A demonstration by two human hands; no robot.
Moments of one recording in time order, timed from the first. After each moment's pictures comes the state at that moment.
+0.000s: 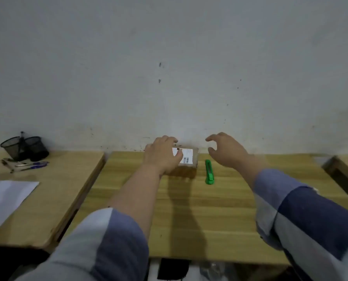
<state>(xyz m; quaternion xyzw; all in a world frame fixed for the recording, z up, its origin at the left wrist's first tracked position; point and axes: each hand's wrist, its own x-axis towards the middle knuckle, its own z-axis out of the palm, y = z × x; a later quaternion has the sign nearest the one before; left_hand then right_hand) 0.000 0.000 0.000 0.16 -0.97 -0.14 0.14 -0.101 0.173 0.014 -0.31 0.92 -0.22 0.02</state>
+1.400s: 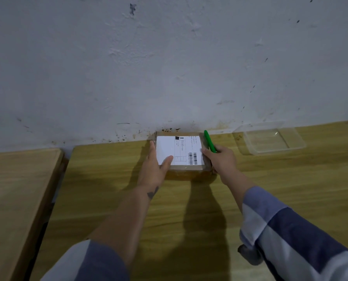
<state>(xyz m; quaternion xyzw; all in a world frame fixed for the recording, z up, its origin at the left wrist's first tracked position) -0.113 -0.101 -0.163 0.29 -0.84 -0.45 0.02 -0.211 0.058 -0.164 0.09 0.81 -0.56 0.17</state>
